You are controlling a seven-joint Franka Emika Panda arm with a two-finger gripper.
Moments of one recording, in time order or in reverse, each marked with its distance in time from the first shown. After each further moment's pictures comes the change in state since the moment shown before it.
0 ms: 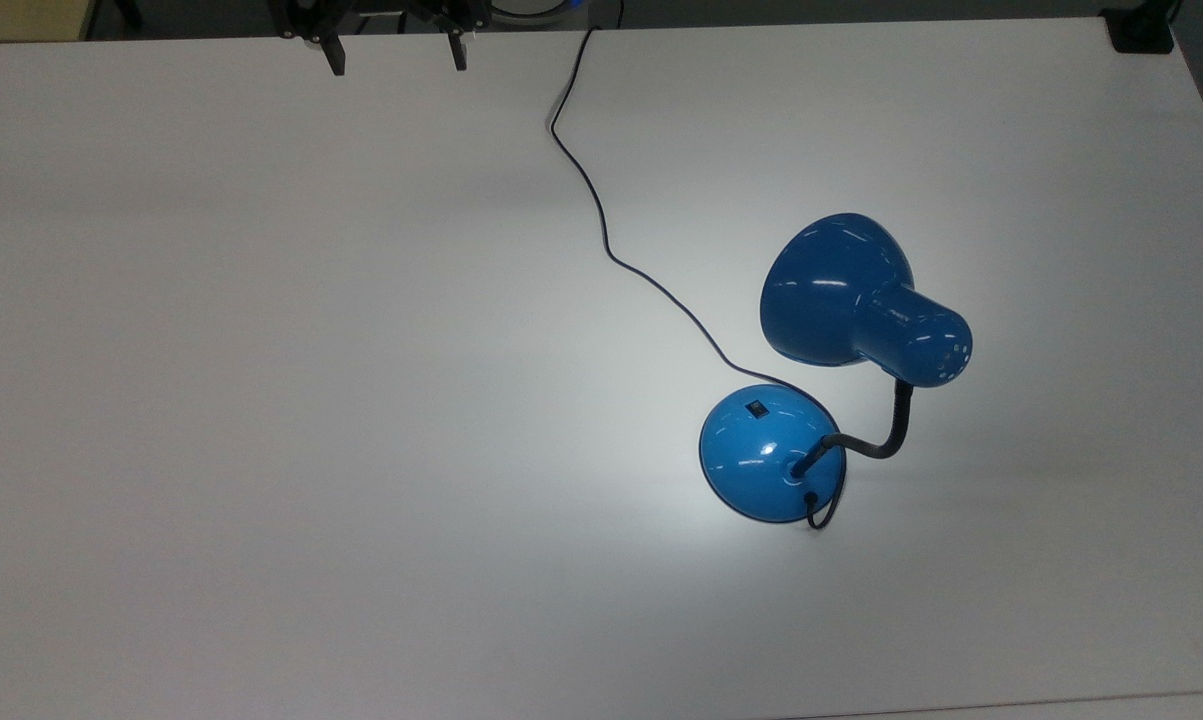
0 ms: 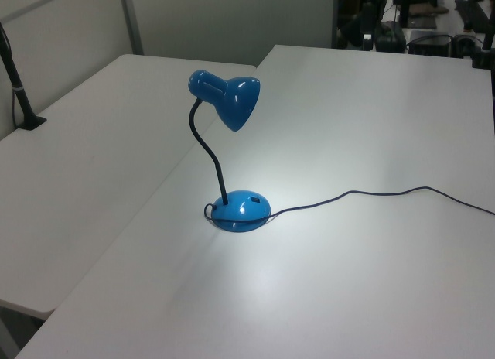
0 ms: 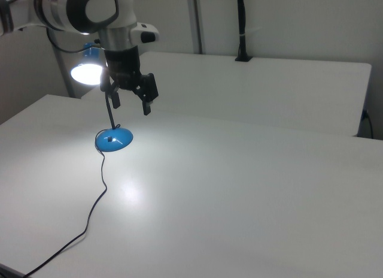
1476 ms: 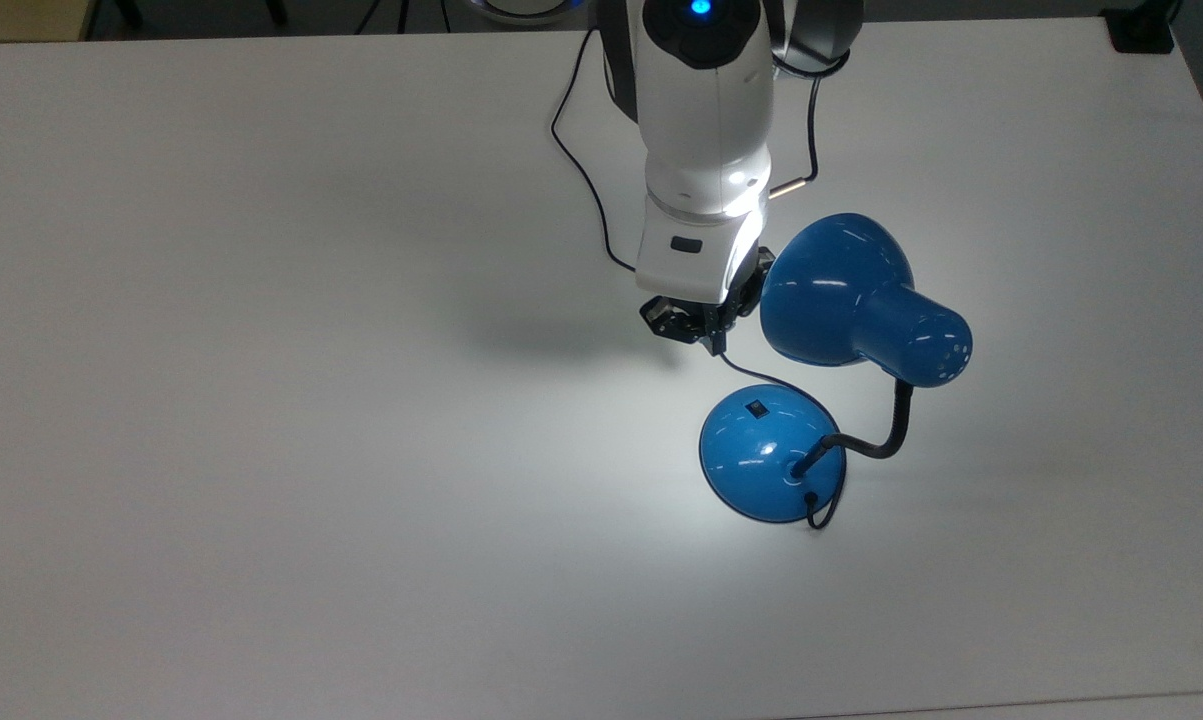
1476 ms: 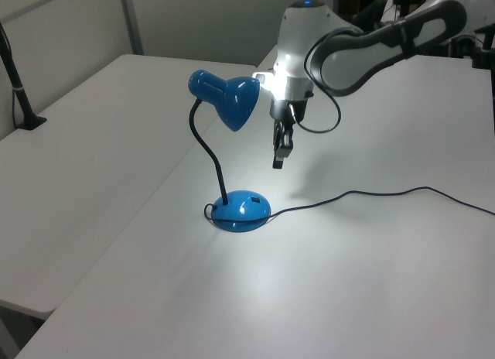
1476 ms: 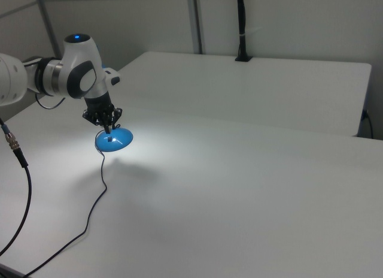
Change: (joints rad) arm 0.349 0.401 0.013 0.002 0.123 0.620 -0.151
